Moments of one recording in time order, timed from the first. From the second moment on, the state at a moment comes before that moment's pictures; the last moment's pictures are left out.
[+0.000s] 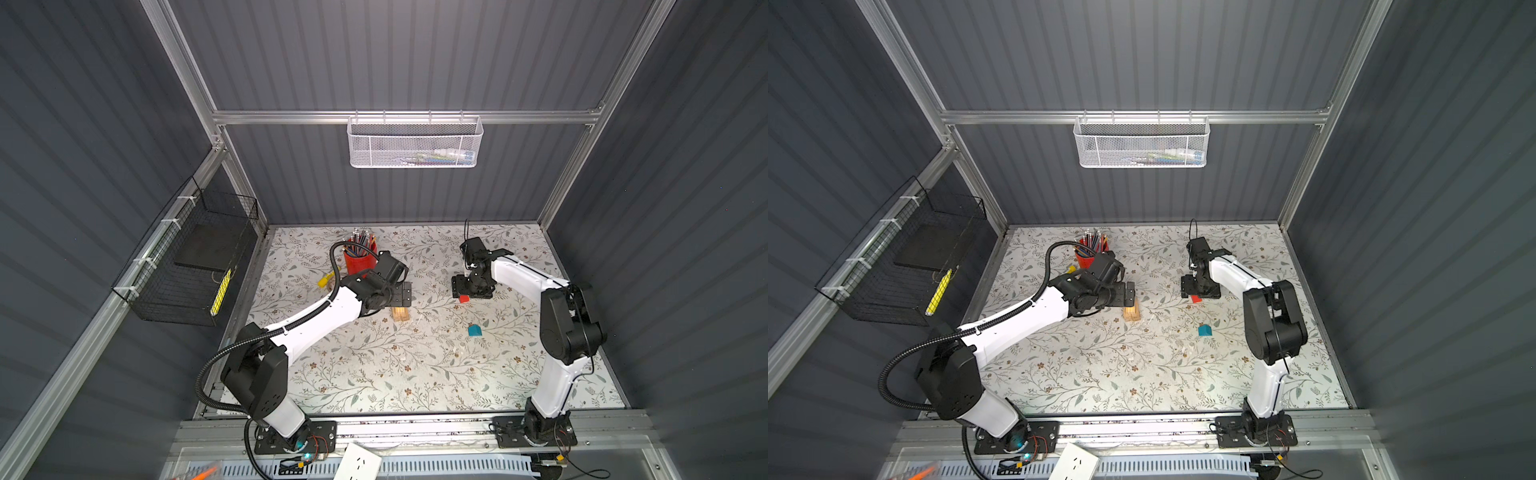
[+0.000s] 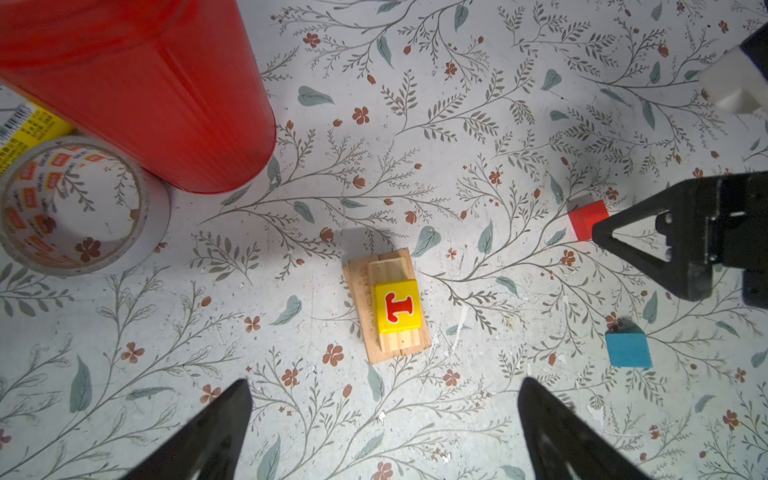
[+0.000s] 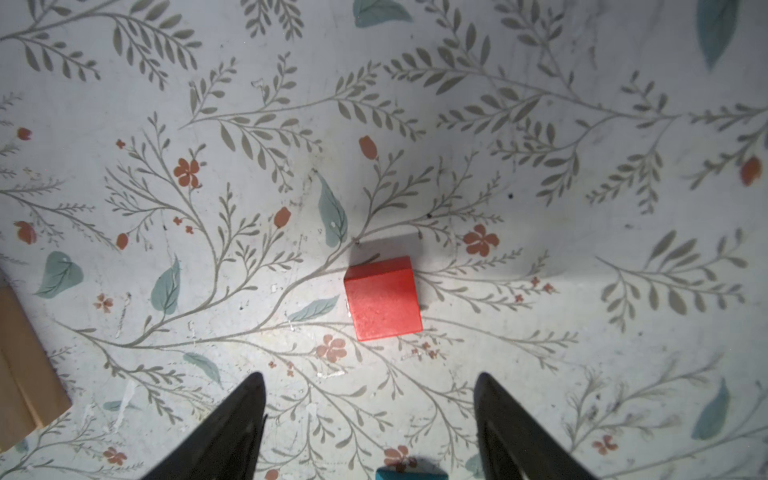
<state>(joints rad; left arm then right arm) -0.73 1.59 1.25 -0.60 -0.17 -0.55 0.31 1.90 1.38 -0.80 0.01 0.28</state>
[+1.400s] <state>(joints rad) -0.65 1.53 1.17 -0.53 -0.13 -0.58 0.31 2.05 1.46 -0.81 0.07 0.19</state>
